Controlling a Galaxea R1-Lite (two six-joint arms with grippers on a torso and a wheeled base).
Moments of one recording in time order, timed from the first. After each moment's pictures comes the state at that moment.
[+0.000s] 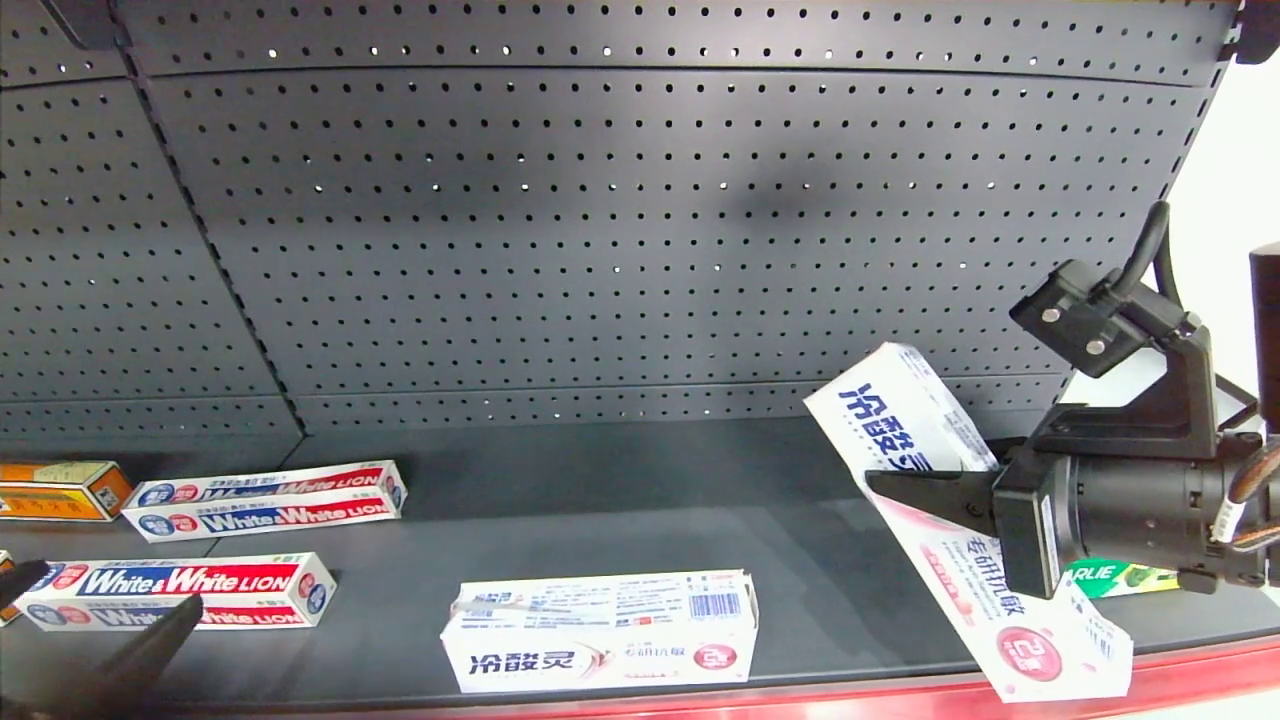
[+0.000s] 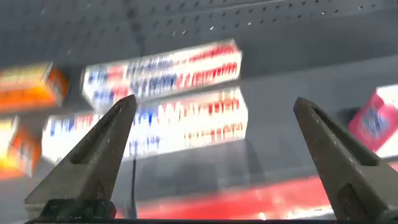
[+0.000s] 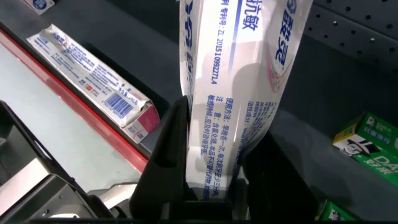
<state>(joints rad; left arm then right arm) 0.20 0.74 -0.18 -0.42 -0.26 0.08 0.70 1.34 -0.92 -0.03 0.03 -0.01</state>
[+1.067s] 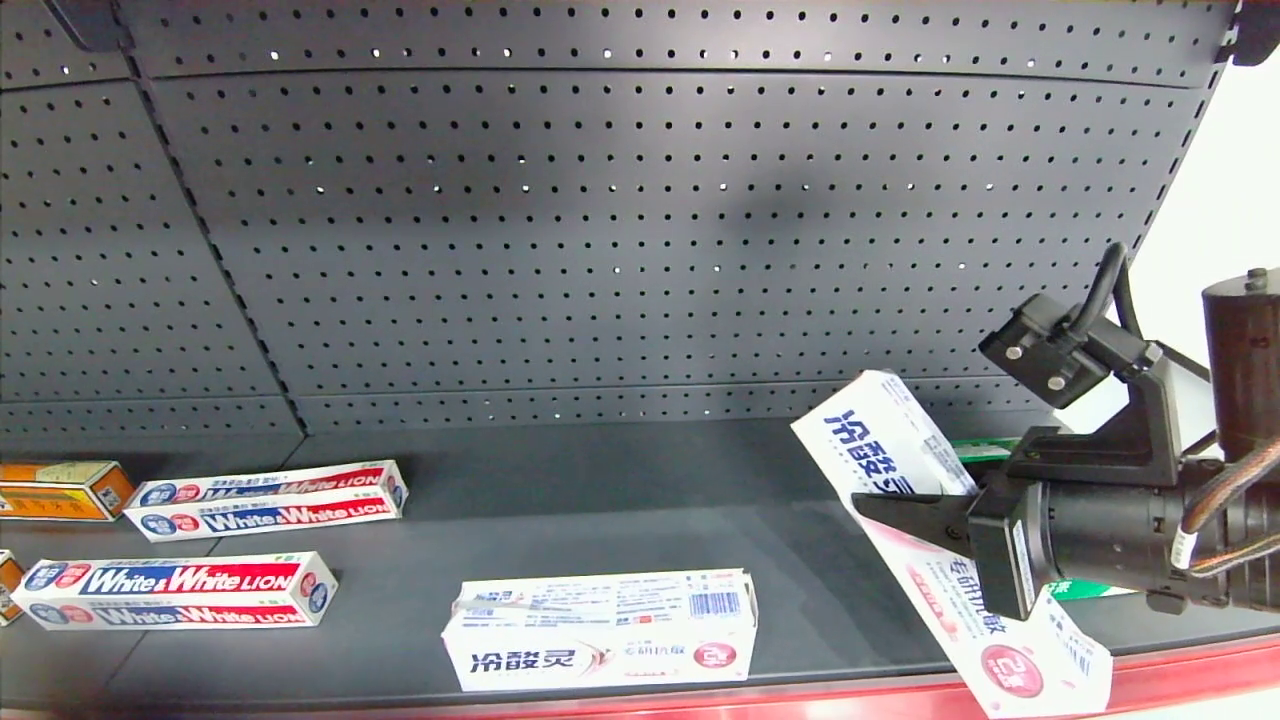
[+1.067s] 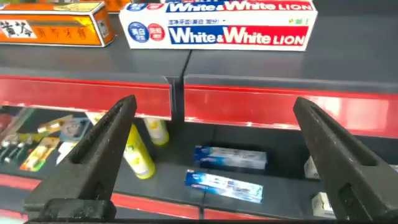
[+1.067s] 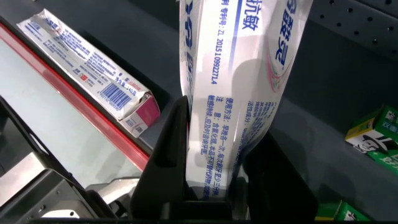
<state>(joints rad) 0.21 0.09 -0.01 0.01 0.02 0.04 0.70 1.36 -0.87 -0.07 0.04 -0.01</state>
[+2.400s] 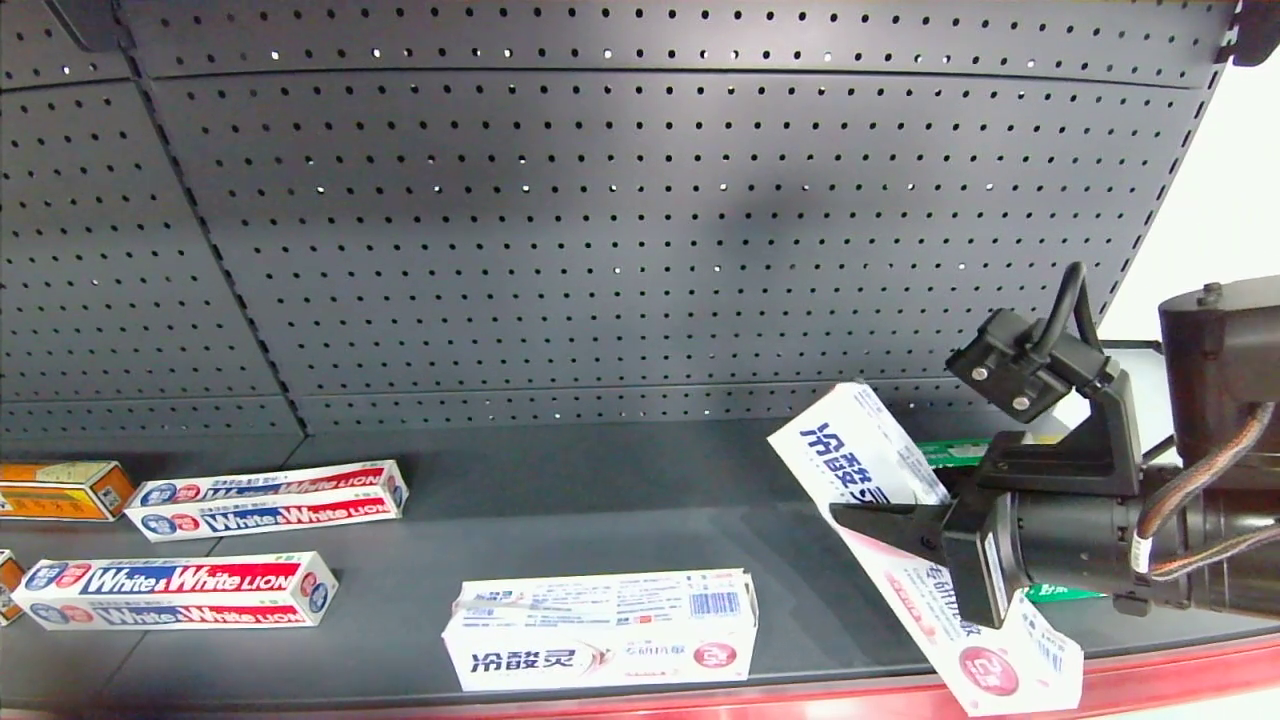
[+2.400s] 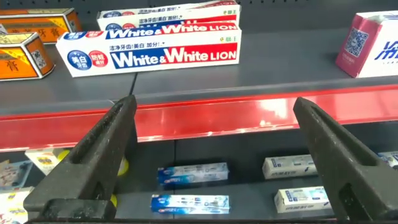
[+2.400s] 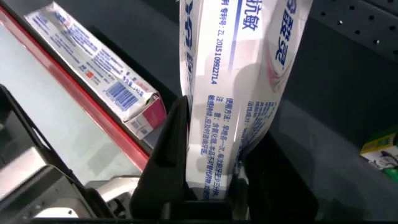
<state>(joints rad) 0.01 0.01 0.00 0.00 -0.02 0.01 0.70 1.40 -0.86 -0.12 0.08 -0.07</state>
